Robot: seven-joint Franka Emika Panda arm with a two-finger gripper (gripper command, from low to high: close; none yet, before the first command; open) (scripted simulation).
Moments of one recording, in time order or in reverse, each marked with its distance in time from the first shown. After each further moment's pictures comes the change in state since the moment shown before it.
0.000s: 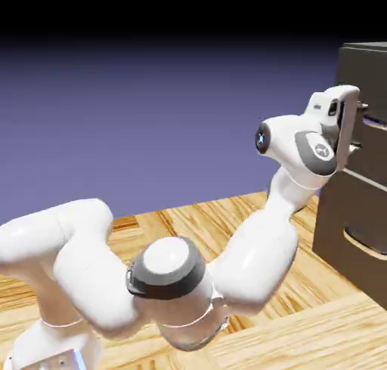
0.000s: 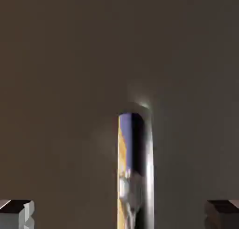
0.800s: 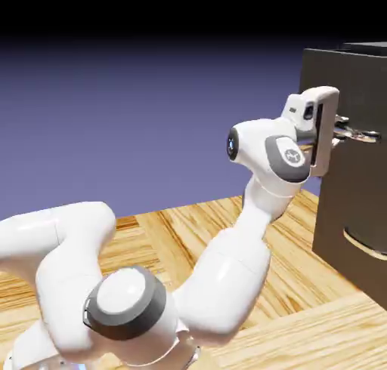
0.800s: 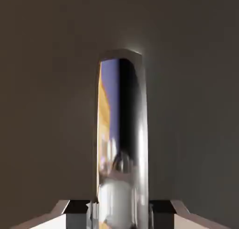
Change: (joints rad) arm -0.326 0.048 0.022 -0.437 0.049 -0.115 0.050
